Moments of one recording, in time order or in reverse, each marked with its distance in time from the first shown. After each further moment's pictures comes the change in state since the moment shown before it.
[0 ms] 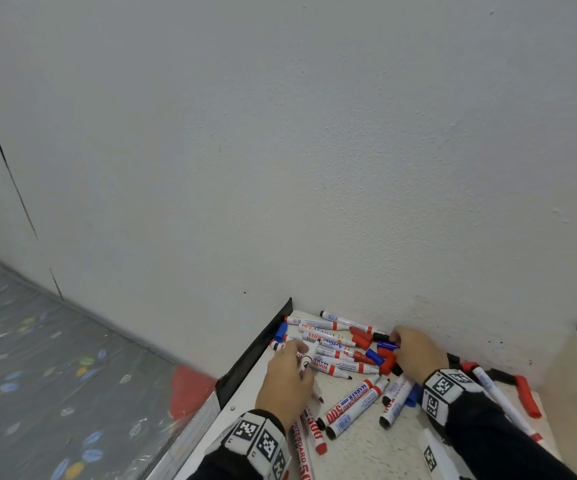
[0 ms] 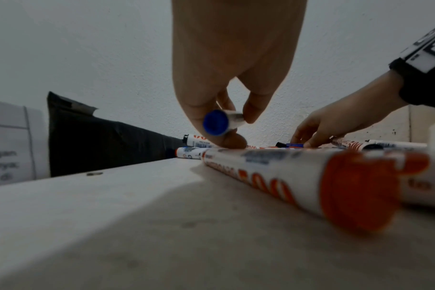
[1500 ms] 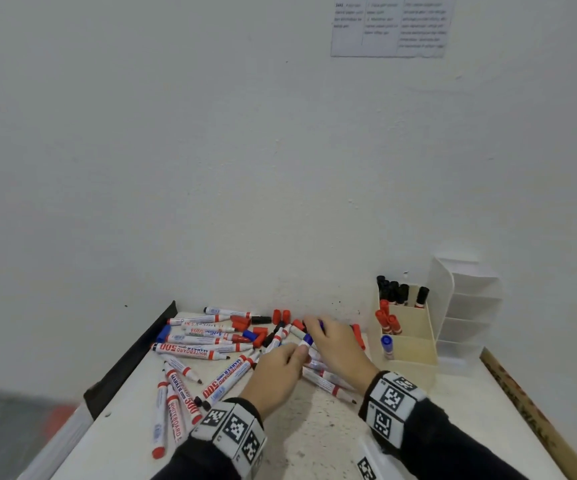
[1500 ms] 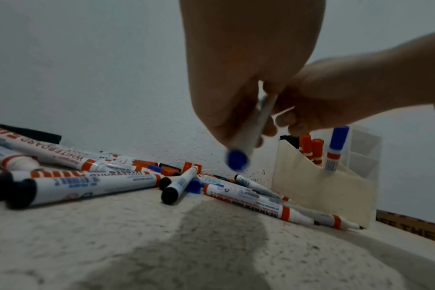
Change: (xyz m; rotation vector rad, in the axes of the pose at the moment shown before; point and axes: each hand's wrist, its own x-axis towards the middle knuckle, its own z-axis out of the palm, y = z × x) left_hand -0.075 0.119 0.080 -0.213 -0.403 0.318; right_hand -0.142 0.038 -0.089 0.734 0.162 -0.097
